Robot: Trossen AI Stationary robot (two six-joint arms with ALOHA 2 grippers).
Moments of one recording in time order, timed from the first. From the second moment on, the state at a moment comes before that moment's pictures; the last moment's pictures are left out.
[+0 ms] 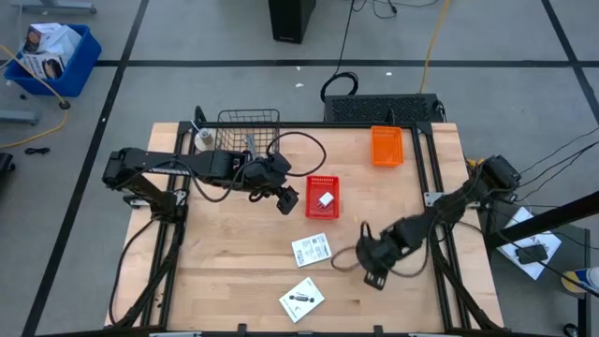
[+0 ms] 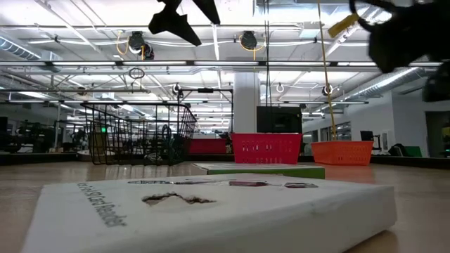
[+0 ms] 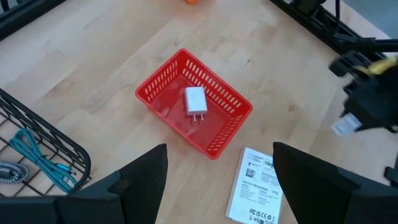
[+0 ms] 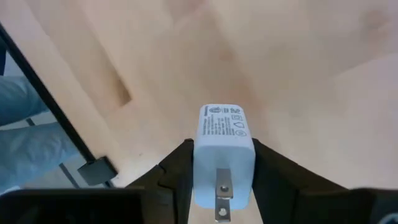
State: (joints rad) left arm -0.05 1.56 1.50 -0.81 -0.20 -0.68; right arm 0.53 1.51 0.90 -0.68 -0.24 1.08
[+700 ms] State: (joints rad) left arm -0.05 1.56 1.50 -0.81 -0.19 -0.69; right arm 0.04 1.39 0.94 -0.47 -0.13 0.82
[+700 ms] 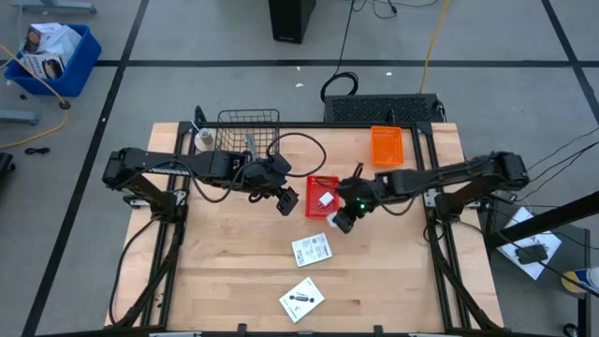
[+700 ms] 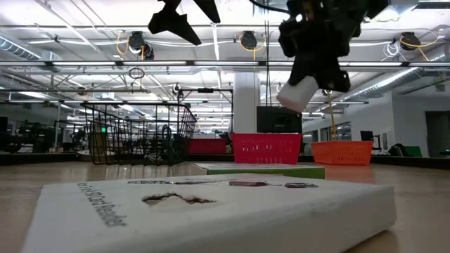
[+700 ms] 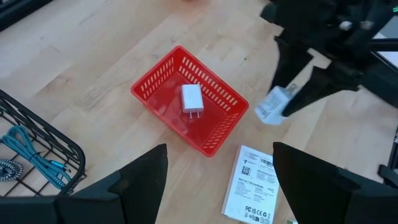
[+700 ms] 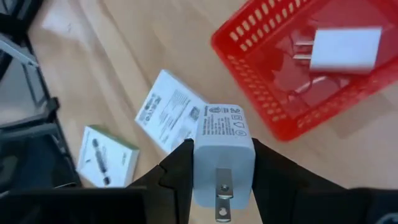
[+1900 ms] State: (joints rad) left arm -0.04 1.56 1.50 -0.82 -0.21 -0.67; right arm -0.11 1.47 0.99 -0.47 -0.11 0.51
